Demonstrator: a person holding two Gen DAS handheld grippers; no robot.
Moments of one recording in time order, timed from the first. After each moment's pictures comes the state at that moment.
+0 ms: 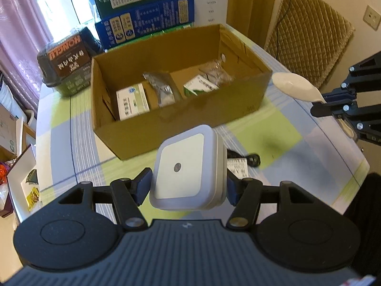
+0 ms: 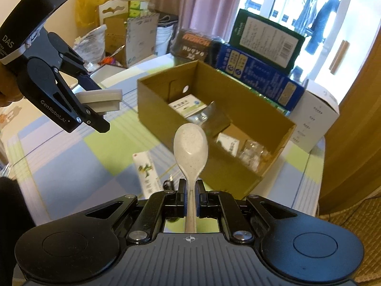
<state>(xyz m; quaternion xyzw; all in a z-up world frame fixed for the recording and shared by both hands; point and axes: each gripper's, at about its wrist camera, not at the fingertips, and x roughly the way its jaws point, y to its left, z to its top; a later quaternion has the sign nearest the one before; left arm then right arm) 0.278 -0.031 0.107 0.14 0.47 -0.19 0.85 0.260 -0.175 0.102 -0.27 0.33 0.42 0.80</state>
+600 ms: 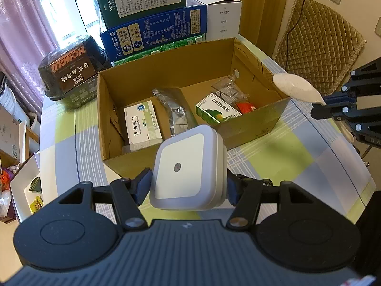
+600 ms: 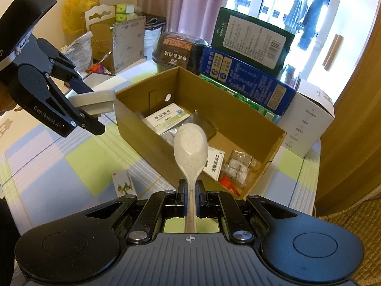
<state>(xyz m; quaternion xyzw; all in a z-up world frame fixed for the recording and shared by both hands) 0.326 -0.035 0.111 0.14 0.47 -0.18 0.85 0.312 -0.163 0.110 -0.25 0.34 0.40 0.81</state>
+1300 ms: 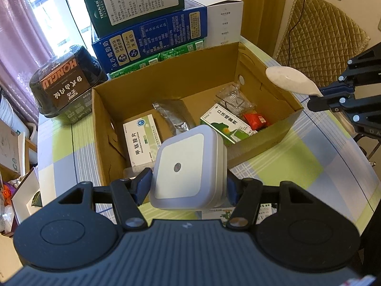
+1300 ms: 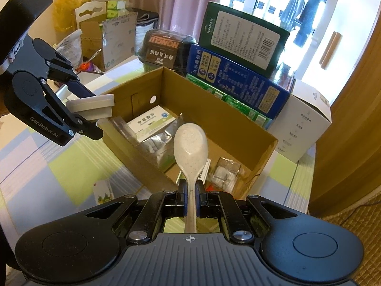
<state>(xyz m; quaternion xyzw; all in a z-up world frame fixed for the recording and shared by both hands) 0.367 -0.046 0.106 0.15 0.47 -0.18 0.85 0.354 -0.147 0.110 -0.26 0.35 0.39 0.81</state>
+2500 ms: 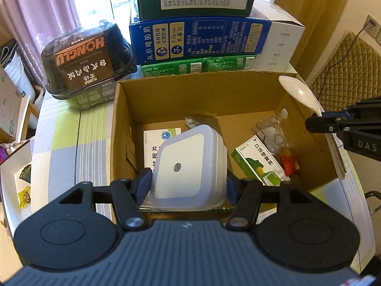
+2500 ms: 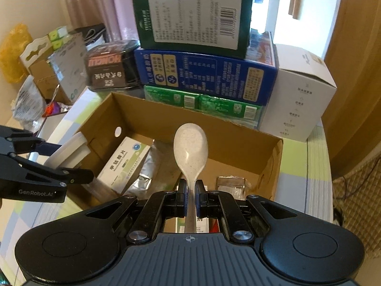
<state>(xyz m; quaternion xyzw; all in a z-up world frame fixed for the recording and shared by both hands) 0.450 -0.023 0.079 0.05 0.50 -0.11 0.86 0.462 -0.092 0.094 -0.12 0.44 0.31 0.83</state>
